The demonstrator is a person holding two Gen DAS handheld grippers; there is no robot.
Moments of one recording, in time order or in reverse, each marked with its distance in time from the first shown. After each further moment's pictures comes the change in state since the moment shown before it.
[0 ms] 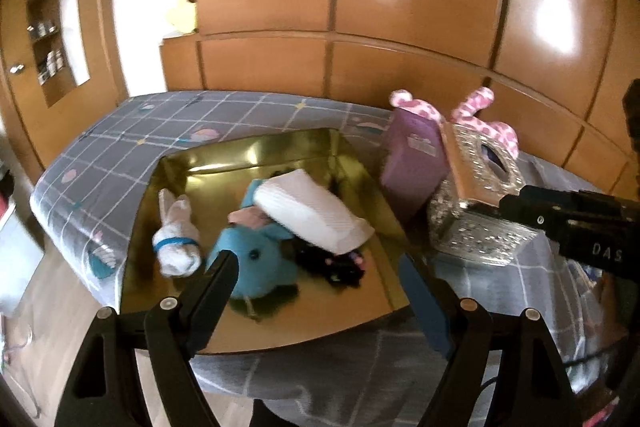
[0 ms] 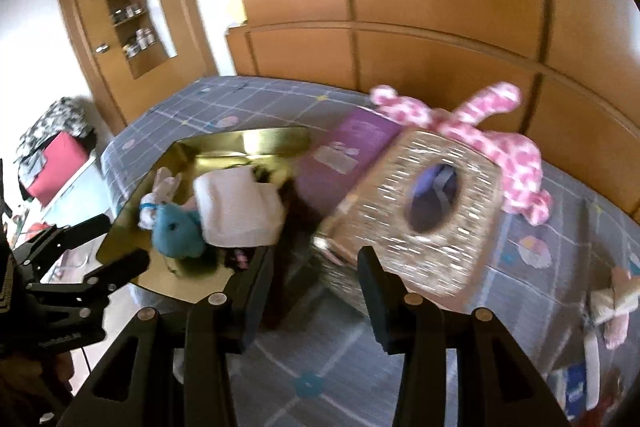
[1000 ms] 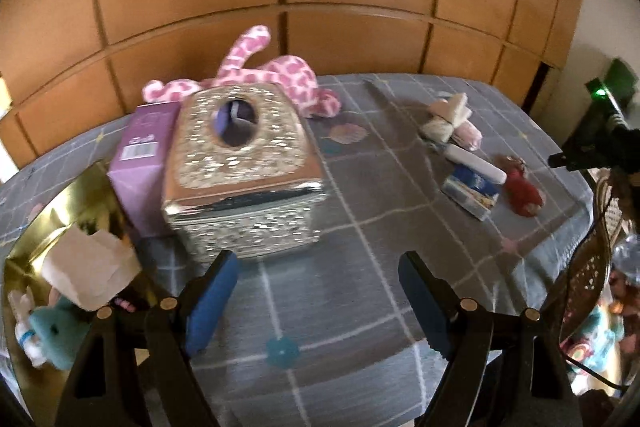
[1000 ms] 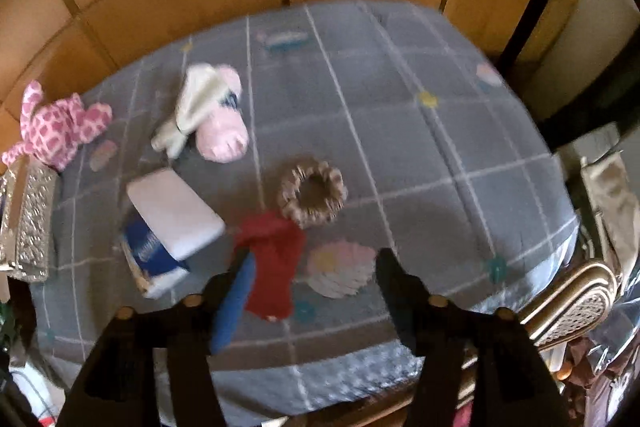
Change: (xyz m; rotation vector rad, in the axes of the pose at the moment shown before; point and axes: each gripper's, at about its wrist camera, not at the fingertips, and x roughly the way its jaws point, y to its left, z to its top) left arm 0.025 -0.180 -0.007 0.414 0.126 -0.398; right arm -0.176 -0.322 -0.181 0.750 0.289 -0.564
